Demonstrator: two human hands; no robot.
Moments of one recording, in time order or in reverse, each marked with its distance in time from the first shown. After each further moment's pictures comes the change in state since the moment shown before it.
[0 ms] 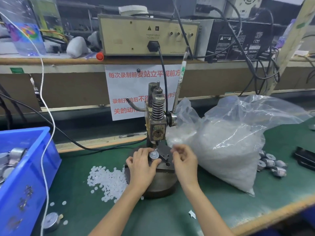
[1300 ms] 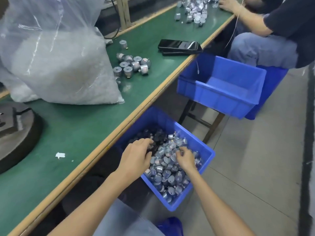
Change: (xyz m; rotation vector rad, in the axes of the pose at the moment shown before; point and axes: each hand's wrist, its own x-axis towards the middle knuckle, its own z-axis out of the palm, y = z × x) left_hand -0.214 0.175 0.131 -0.070 -0.833 0.651; right_hand -0.196 0.226 -0.321 -0.438 0.385 0.861
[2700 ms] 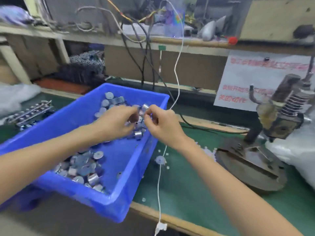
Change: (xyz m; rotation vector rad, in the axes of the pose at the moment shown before) left_hand -0.416 -0.184 -0.350 0.431 0.596 -0.771; right_hand -0.460 -0.376 0.279 0.107 -0.928 -1.853
